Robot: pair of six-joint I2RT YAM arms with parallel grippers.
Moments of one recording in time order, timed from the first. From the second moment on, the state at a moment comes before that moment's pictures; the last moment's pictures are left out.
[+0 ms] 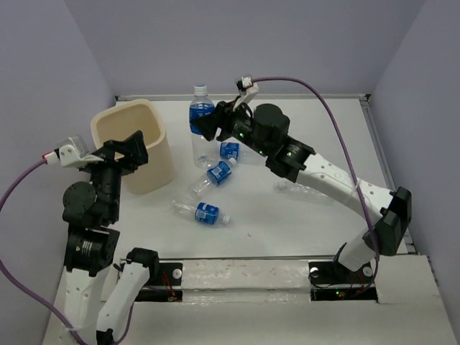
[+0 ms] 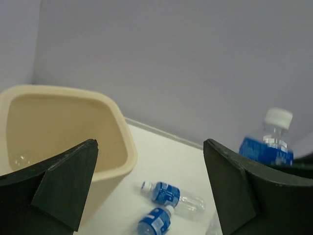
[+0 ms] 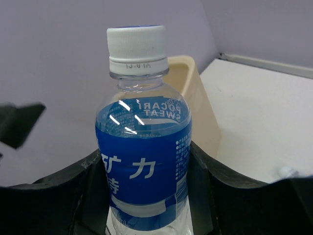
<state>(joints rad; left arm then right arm) -0.20 0.60 1.04 -0.23 -0.27 -0.43 0.91 1.52 1.47 0.10 0.04 0.48</state>
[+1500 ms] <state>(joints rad) -0.36 0.62 0.92 -0.43 0.04 -0.54 0.85 1.56 1.49 0.43 -0.08 0.40</state>
